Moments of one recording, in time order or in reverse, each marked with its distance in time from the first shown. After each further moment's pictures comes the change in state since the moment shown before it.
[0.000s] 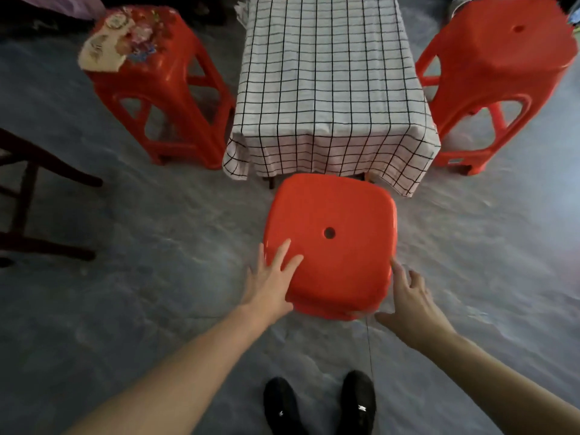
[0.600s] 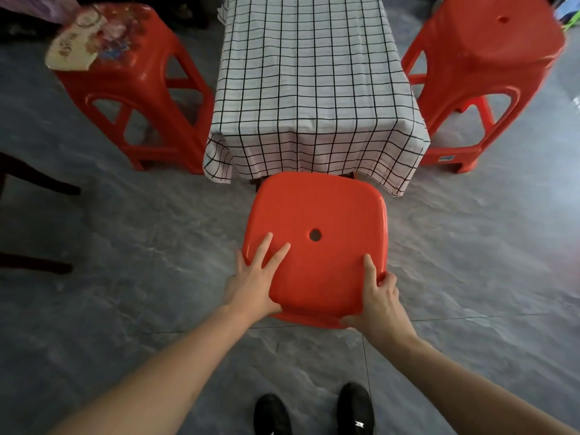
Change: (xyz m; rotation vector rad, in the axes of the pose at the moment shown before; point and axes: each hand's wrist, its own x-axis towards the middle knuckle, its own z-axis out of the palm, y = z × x) left_hand 0.038 -0.007 0.031 -0.130 0.088 0.006; right_hand 0.041 0.004 0.052 0.009 0.115 -0.027
